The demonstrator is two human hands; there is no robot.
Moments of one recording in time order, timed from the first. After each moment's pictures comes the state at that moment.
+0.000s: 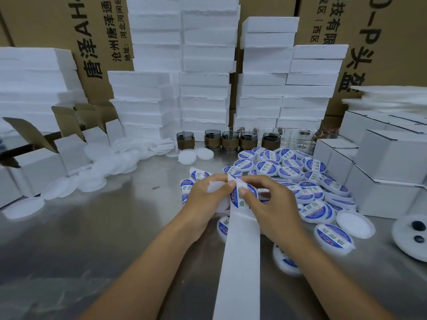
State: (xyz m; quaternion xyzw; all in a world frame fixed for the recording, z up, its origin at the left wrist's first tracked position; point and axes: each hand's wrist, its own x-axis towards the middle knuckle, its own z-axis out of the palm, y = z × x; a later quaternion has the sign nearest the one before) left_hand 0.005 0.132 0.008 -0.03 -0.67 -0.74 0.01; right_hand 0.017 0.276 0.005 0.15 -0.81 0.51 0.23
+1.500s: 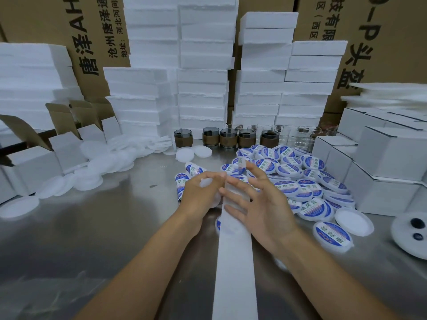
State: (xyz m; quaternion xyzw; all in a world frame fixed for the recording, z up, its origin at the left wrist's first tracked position) left_hand -0.004 0.134 0.007 0.02 -0.64 -0.77 0.05; right_hand 0.029 0.259 0.020 0.10 -0.48 0.87 -0.10
